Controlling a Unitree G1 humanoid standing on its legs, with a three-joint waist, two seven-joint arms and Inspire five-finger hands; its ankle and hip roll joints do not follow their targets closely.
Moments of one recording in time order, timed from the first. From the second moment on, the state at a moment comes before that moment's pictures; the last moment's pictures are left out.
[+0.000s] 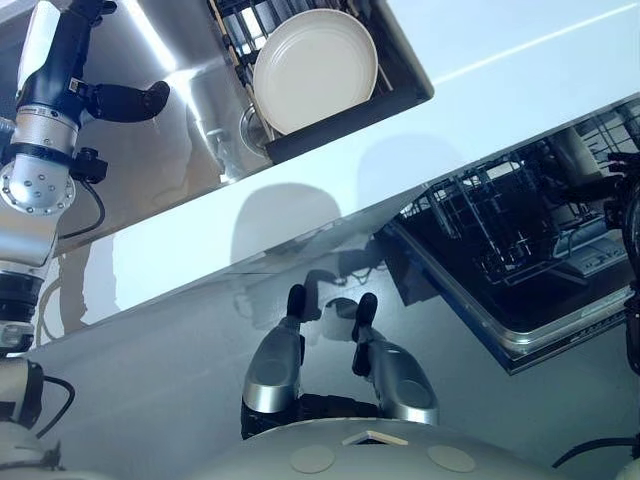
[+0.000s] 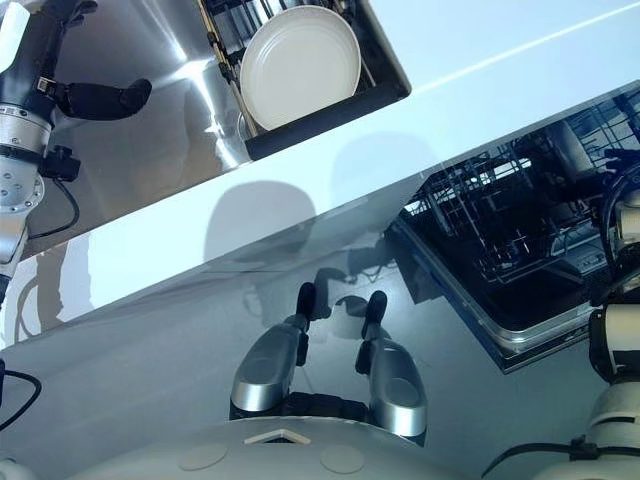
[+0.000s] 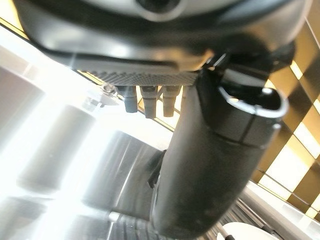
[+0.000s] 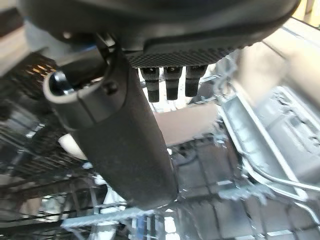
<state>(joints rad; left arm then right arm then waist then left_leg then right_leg) -0.47 1.02 -0.08 0.28 -0.09 -0.20 0.13 -0.76 -0.97 0.16 0.96 0.13 0.35 0.00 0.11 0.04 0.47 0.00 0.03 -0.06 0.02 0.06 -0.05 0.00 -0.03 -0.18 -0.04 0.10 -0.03</state>
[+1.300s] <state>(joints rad) -0.25 1.00 0.05 0.27 0.10 -0.10 -0.08 0.07 -0.53 -0.22 0.22 0.32 0.06 -0.07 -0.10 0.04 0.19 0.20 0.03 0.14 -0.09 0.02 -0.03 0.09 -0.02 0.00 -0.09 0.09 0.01</state>
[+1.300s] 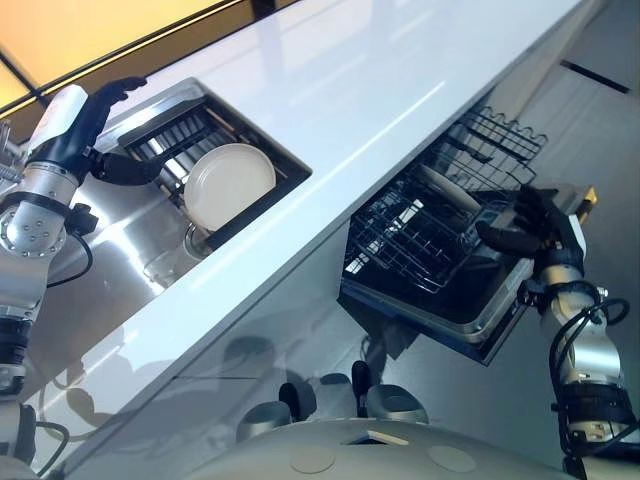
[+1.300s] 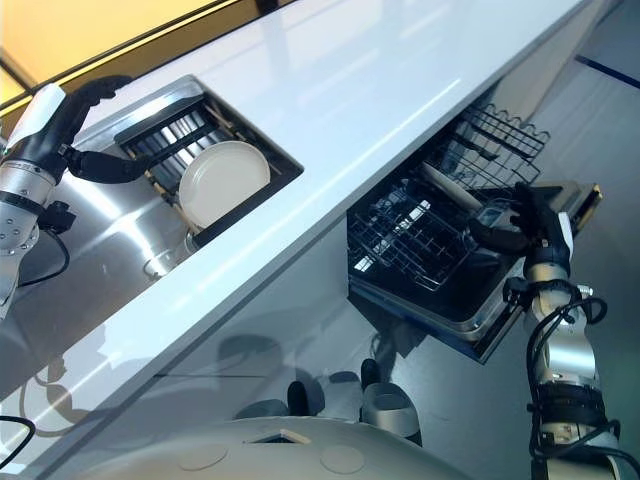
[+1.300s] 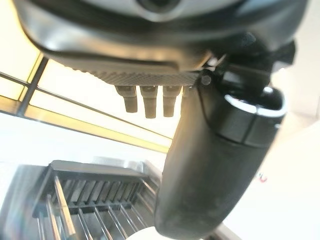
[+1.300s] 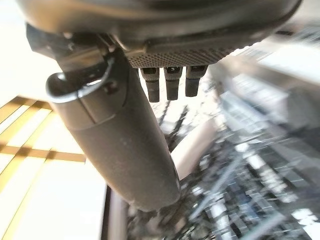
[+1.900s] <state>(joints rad) -0.53 1.07 -0.24 0.64 -0.07 0.12 -0.23 0.19 -0.60 0.23 0.22 0.34 0.10 0.68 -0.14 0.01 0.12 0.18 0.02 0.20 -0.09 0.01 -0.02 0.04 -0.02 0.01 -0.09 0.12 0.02</state>
